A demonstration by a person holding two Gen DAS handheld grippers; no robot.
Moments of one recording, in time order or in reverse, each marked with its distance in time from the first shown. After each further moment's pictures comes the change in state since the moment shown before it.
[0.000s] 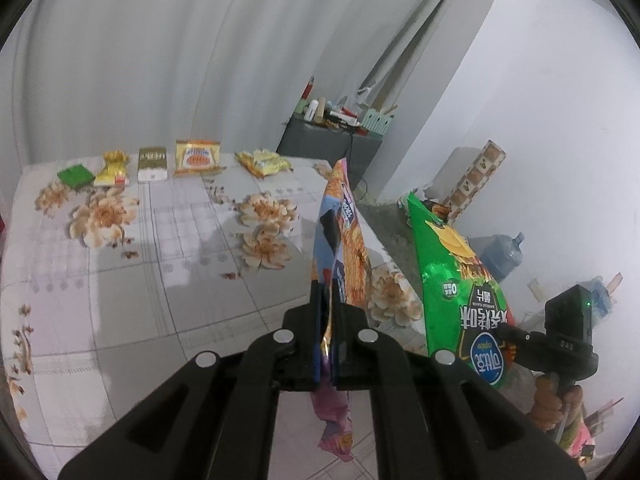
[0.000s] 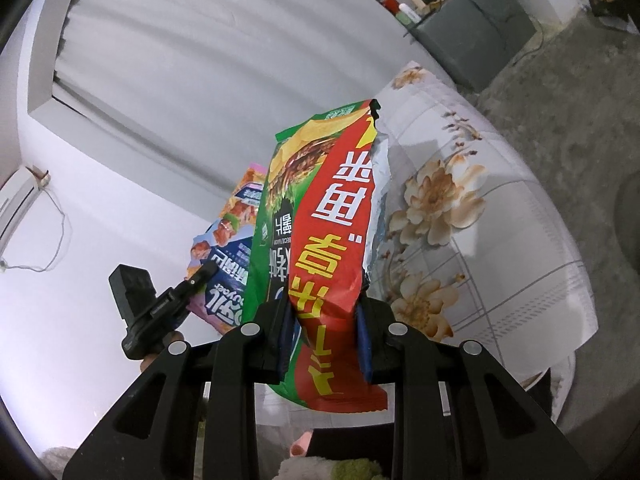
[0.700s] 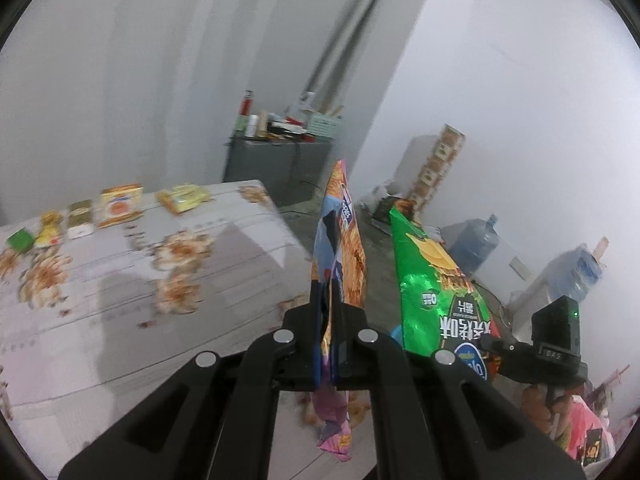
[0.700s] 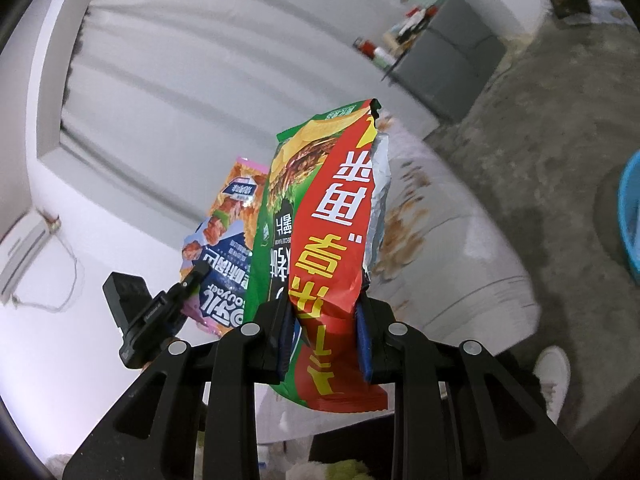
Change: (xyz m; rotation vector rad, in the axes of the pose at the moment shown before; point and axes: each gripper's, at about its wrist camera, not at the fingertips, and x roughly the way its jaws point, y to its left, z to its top) left arm 0.041 -0.107 0.027 0.158 -0.010 -0.108; right arm -0.084 -0.053 0.003 0.102 -0.192 0.026
